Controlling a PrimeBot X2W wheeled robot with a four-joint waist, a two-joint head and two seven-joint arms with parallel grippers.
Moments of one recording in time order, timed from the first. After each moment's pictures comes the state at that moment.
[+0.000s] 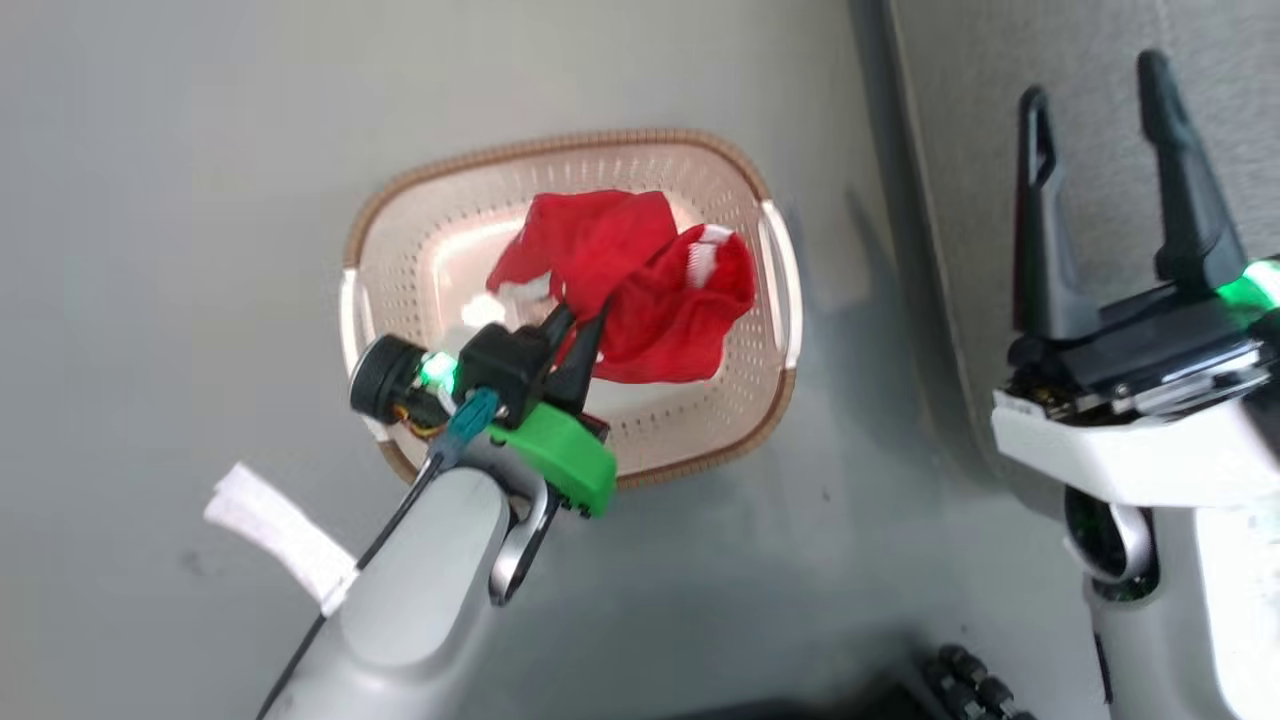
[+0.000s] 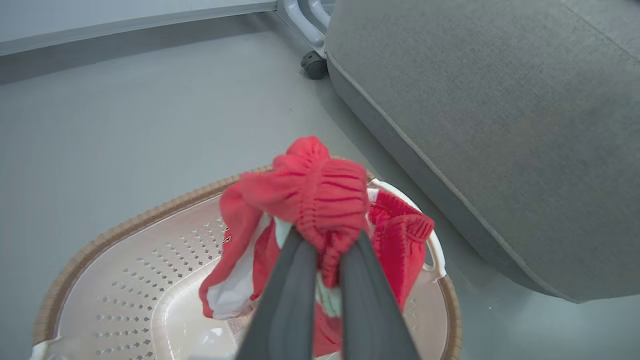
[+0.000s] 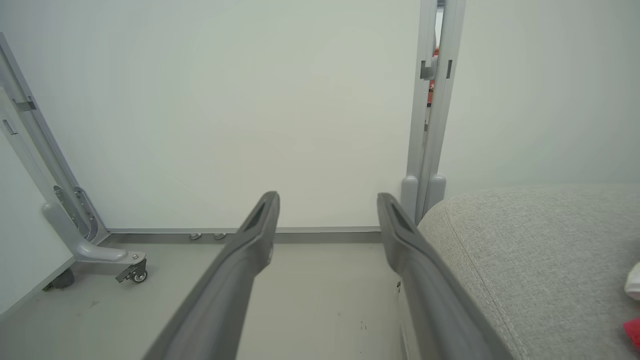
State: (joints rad) left arm -0.59 0.05 -0.59 0.53 -0.28 -0.06 -0.26; right arm -0.35 -0.06 0.06 -0.31 0.17 0.13 -0.26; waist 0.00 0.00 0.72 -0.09
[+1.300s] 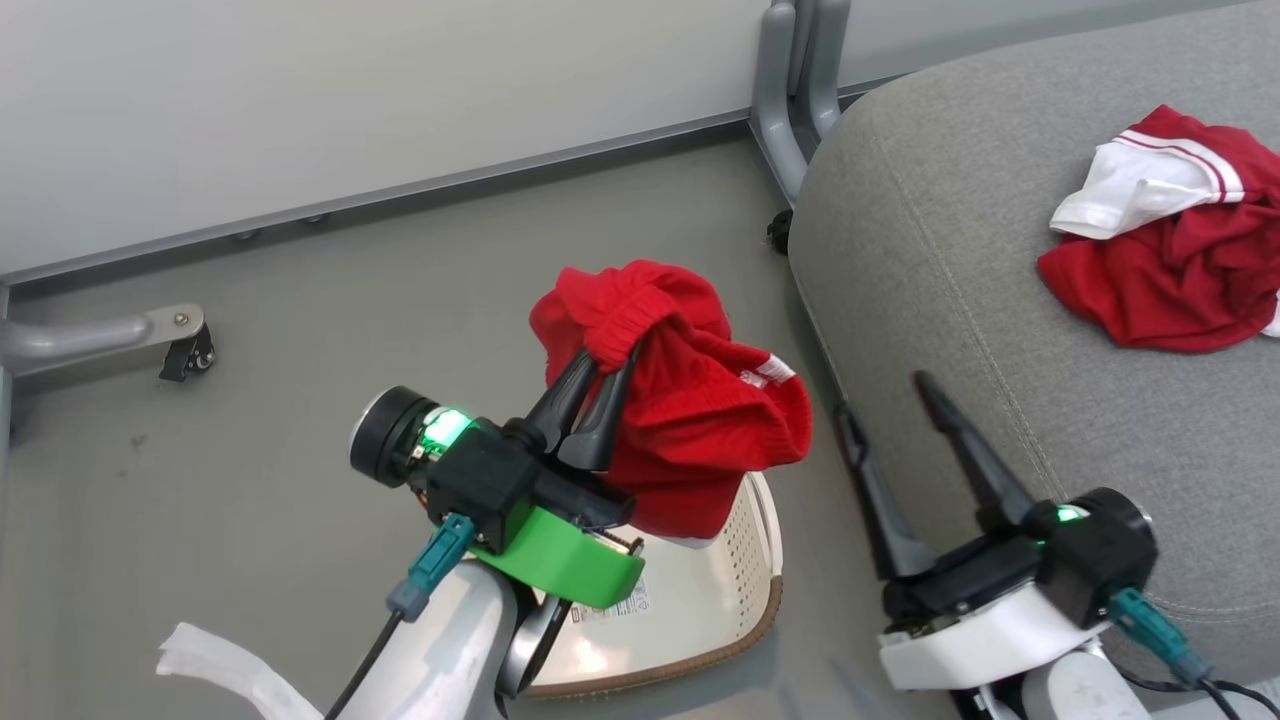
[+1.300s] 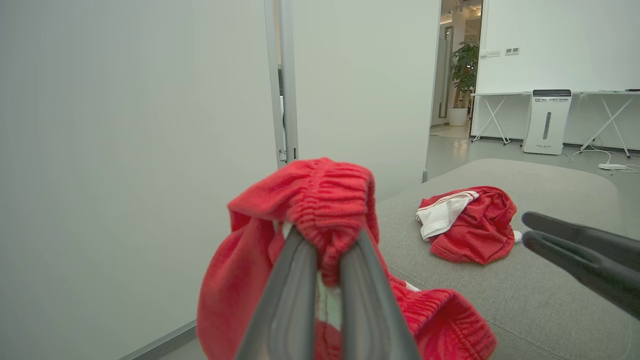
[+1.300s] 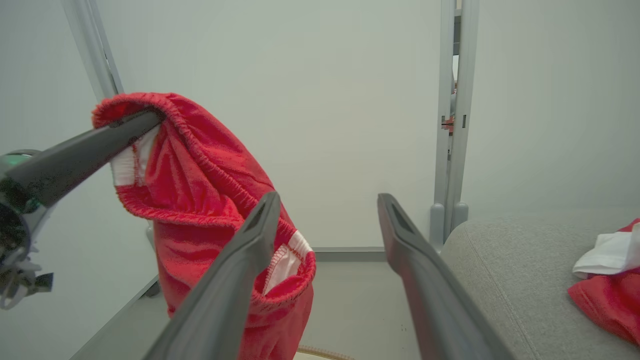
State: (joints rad) left arm -0.33 0.05 -0.49 0.08 -0.19 -0.09 -0.26; right arm -0.04 -0.05 0.22 -0.14 0.19 0.13 -0.26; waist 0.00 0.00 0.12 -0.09
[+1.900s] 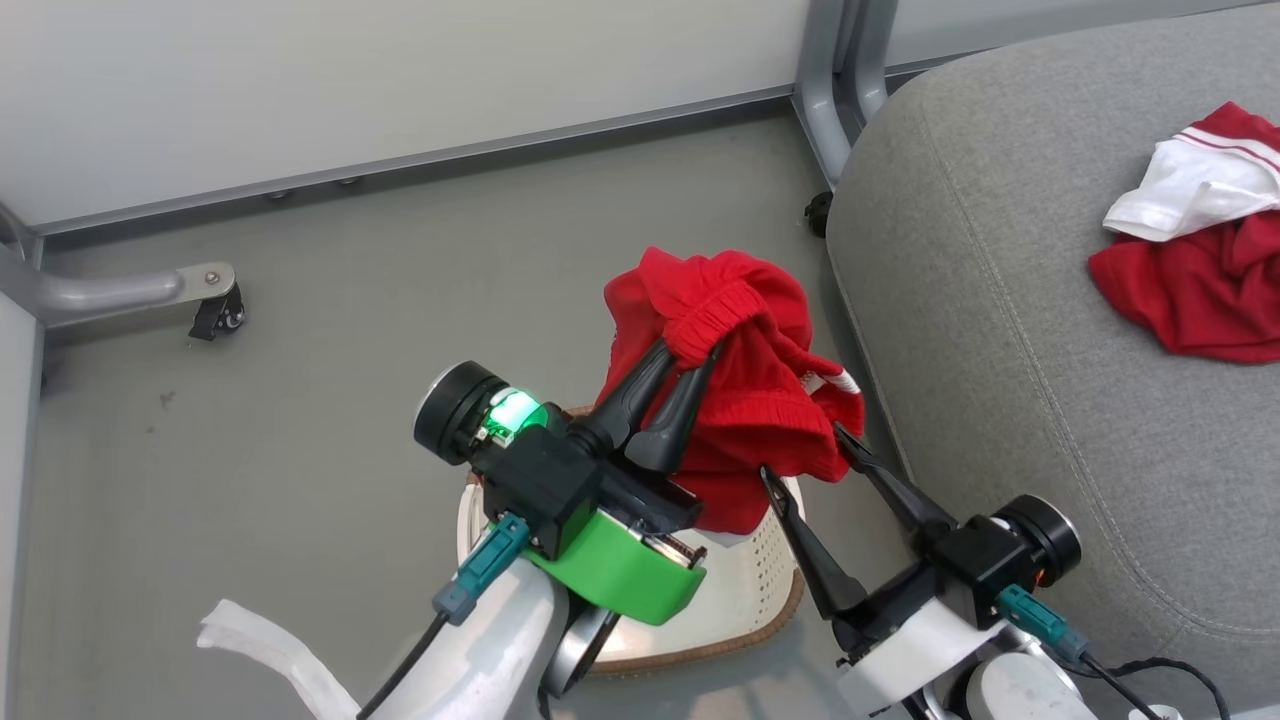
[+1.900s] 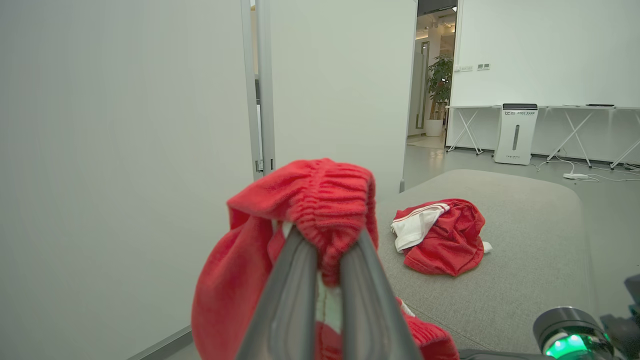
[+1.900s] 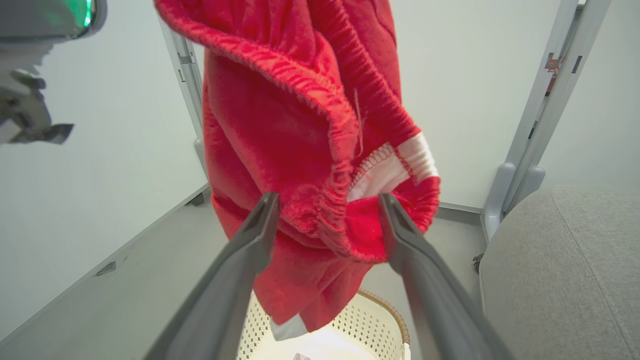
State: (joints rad) left arm -0.39 0.05 -0.61 0.04 -0.24 -0.07 -0.26; right arm -0.12 -0.11 0.36 0.06 0.13 0.13 -0.26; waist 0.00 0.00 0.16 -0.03
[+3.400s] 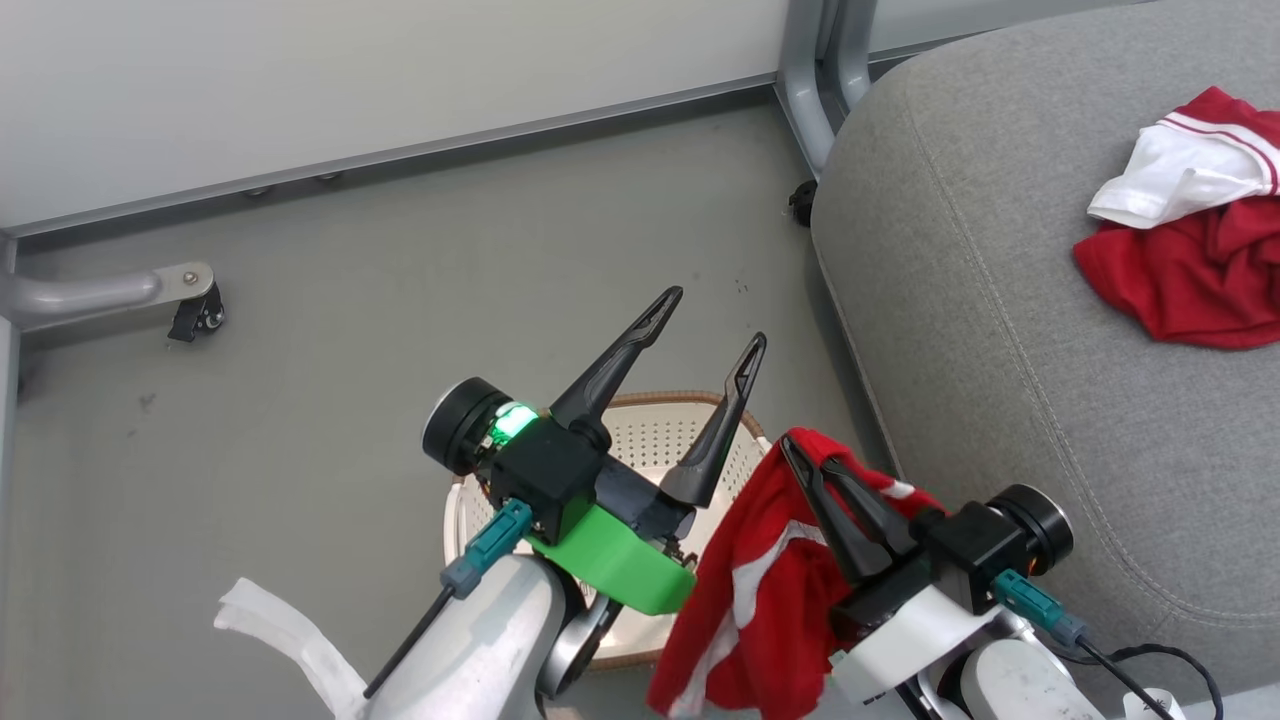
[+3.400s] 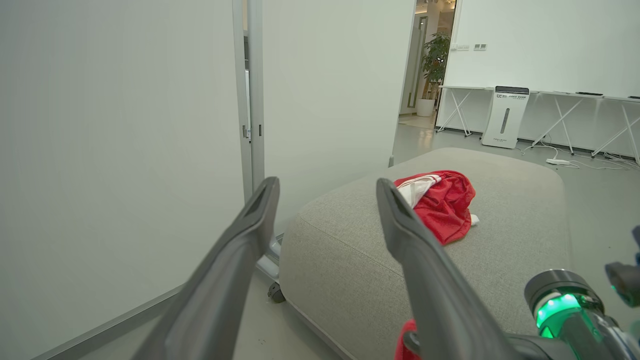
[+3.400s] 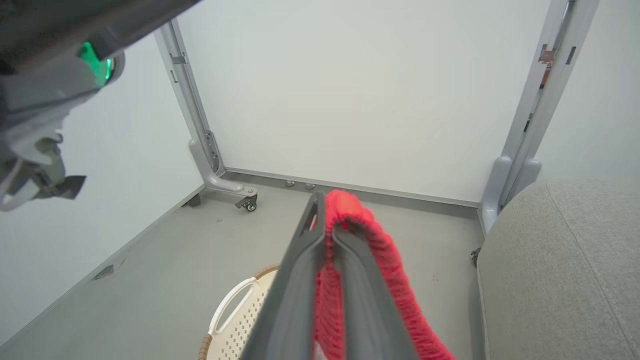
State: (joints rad) left arm -0.40 0.05 -0.62 0.14 -0.29 -0.11 -0.26; right arm -0.15 -0.11 0.38 0.09 0.16 0.13 -0.26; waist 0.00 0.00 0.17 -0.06
